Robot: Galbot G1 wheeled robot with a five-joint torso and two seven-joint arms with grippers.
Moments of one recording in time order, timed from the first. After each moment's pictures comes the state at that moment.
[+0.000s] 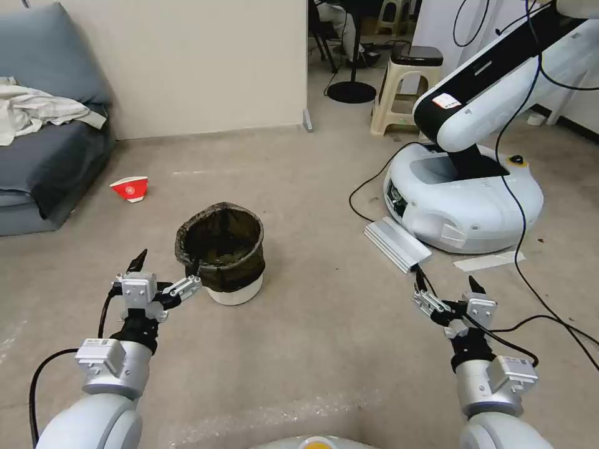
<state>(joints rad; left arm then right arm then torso) 1.75 -1.30 -0.72 -2.34 -0.21 0.11 -0.04 -1.75 1.59 0.61 2.30 0.10 -0.11 0.05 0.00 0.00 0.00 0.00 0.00</state>
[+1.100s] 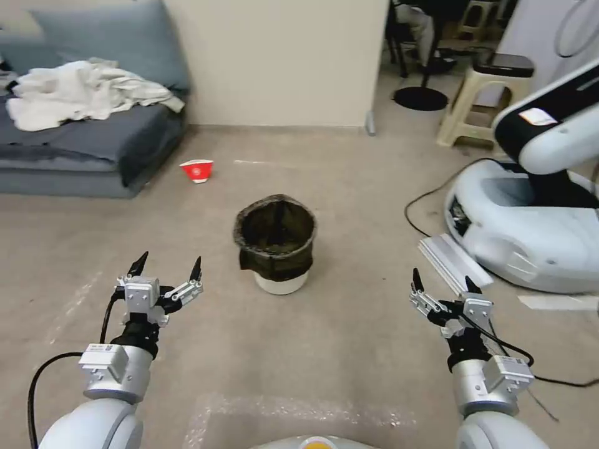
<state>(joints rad) 1.76 -1.32 -0.72 -2.33 -0.18 0.08 -0.03 -1.75 1.59 0.59 2.29 0.09 -0.11 0.06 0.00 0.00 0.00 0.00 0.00</state>
